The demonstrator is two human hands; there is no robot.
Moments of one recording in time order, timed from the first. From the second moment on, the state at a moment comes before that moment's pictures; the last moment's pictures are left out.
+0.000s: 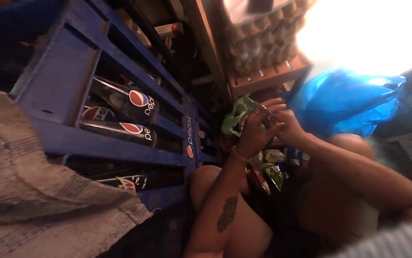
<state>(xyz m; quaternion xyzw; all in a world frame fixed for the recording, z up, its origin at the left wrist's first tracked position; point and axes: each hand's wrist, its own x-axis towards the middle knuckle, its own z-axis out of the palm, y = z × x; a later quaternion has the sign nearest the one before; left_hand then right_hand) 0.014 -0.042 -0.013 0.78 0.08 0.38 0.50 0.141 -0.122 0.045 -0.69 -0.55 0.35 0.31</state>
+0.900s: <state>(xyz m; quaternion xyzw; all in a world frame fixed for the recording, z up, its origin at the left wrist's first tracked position) 0.009 -0.027 -0.019 0.72 0.13 0.39 0.56 0.154 -0.131 0.048 -0.46 -0.33 0.61 0.56</state>
